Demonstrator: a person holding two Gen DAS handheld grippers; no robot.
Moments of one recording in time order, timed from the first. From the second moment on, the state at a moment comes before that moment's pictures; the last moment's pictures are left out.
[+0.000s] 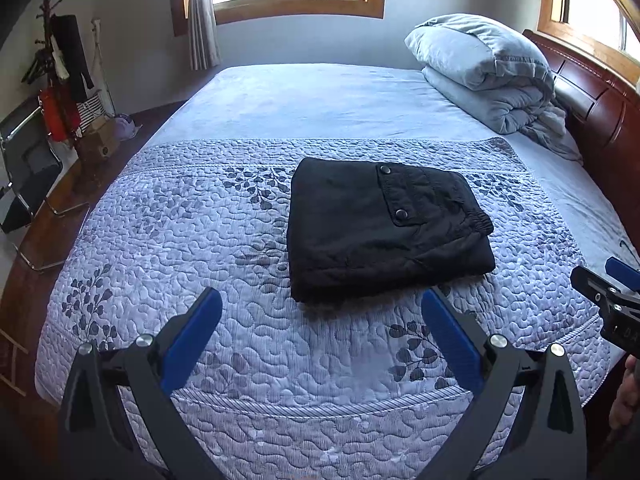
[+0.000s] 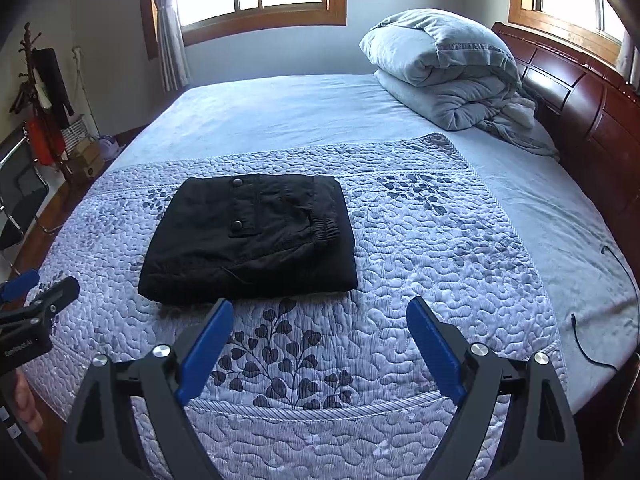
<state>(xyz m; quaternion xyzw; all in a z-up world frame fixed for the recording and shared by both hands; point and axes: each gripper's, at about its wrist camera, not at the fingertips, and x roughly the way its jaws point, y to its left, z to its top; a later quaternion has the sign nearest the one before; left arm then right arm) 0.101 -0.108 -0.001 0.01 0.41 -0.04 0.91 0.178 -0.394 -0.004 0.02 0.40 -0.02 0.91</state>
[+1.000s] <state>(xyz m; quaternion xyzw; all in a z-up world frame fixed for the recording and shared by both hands) 0.099 -0.112 0.000 0.03 0.41 -0.04 0.91 0.178 -0.394 -0.004 0.02 0.40 -0.02 0.91</state>
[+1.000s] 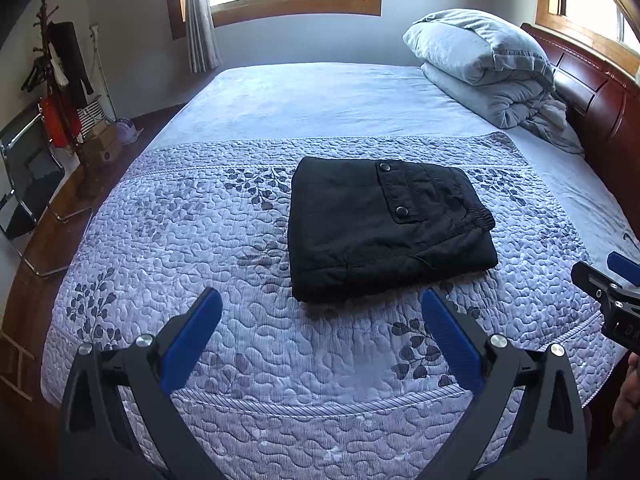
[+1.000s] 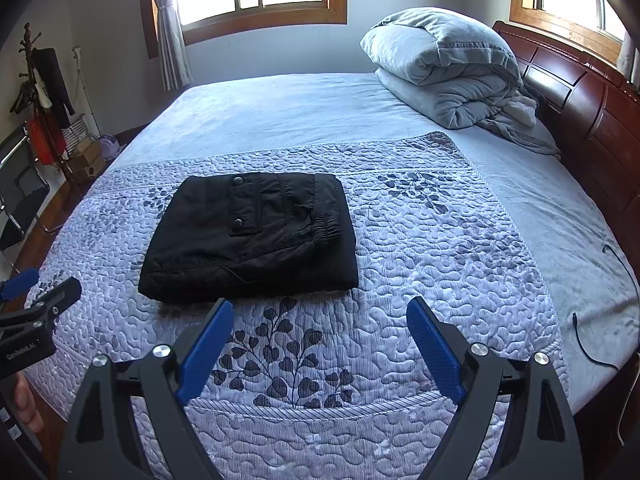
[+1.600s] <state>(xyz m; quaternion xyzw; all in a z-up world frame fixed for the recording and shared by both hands) 0.099 -0.111 -0.001 0.03 0.42 -0.03 0.91 0.180 -0.394 -0.005 0.02 0.40 -0.02 0.91</state>
